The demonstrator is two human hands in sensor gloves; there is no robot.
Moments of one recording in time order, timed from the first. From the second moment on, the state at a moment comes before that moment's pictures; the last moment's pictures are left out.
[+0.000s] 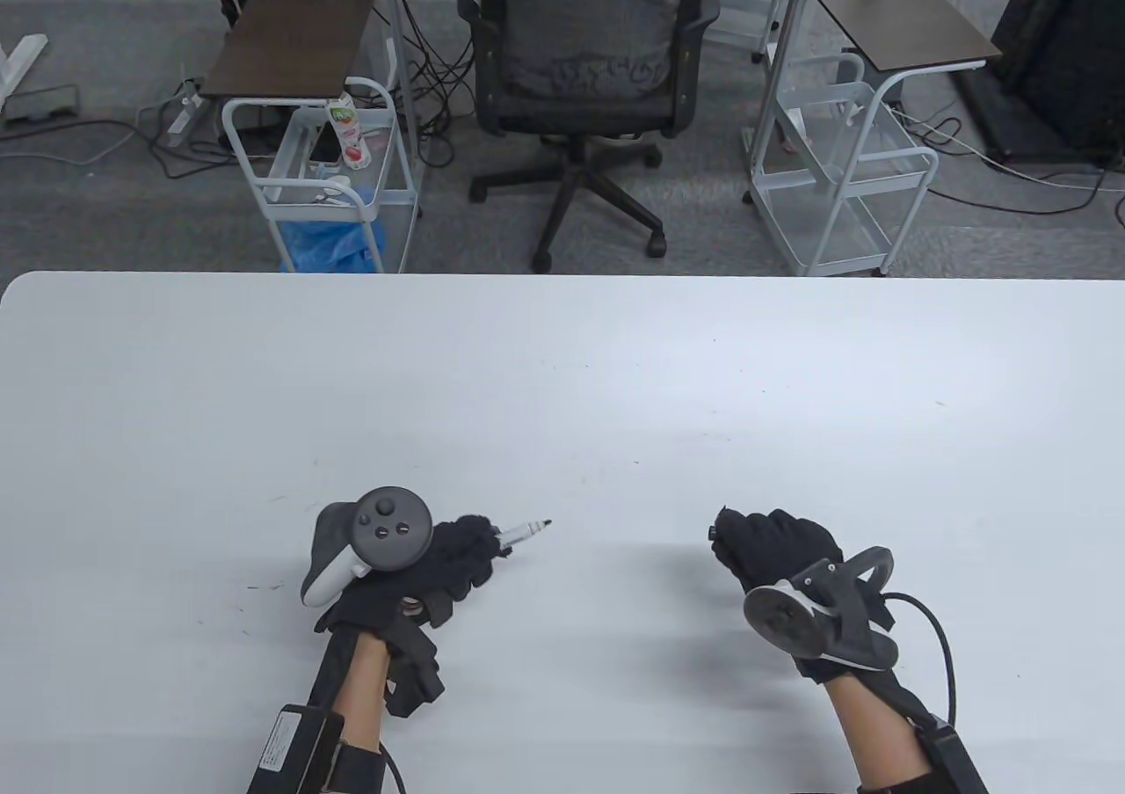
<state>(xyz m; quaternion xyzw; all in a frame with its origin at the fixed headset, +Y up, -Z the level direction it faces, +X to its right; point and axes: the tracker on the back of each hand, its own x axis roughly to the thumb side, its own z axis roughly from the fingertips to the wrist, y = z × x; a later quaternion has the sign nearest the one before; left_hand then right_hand) -0.195 -0.692 -0.307 -0.12 -0.17 0.34 0.92 0.182 -0.683 -0.270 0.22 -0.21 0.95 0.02</state>
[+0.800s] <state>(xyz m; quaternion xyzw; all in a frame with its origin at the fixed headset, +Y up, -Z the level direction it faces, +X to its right) -0.323 -0.763 -0.302 -0.13 0.38 0.03 0.92 0.198 -0.681 -0.282 0.17 -0.13 0.97 0.08</state>
